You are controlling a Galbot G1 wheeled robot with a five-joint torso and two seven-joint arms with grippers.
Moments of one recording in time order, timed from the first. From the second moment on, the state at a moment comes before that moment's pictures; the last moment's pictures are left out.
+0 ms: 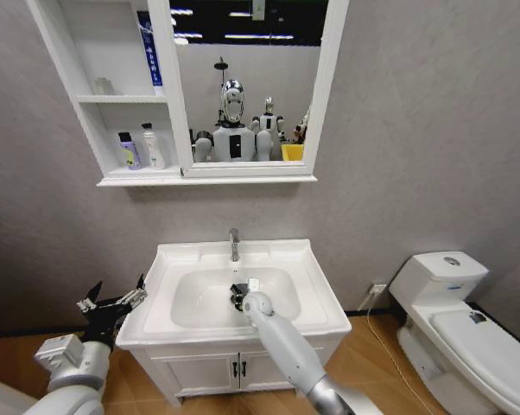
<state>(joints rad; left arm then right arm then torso) 1.76 -1.27 -0.84 -2.50 -0.47 0.33 -0.29 -0.71 1.61 -0.07 1.18 0.81 -0.62 0.58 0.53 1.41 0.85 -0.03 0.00</state>
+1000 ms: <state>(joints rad) 1.76 -1.27 -0.84 -2.50 -0.47 0.33 -0.29 -0.78 1.46 -0.06 1.34 0.86 -0.63 0.64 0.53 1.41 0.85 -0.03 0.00</state>
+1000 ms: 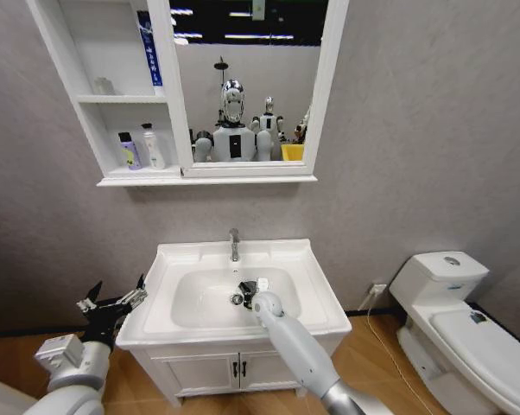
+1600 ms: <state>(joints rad) 1.76 -1.27 -0.84 -2.50 -0.47 0.33 -0.29 -0.83 1.34 -0.02 1.48 0.84 -0.64 0.68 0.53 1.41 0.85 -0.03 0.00</state>
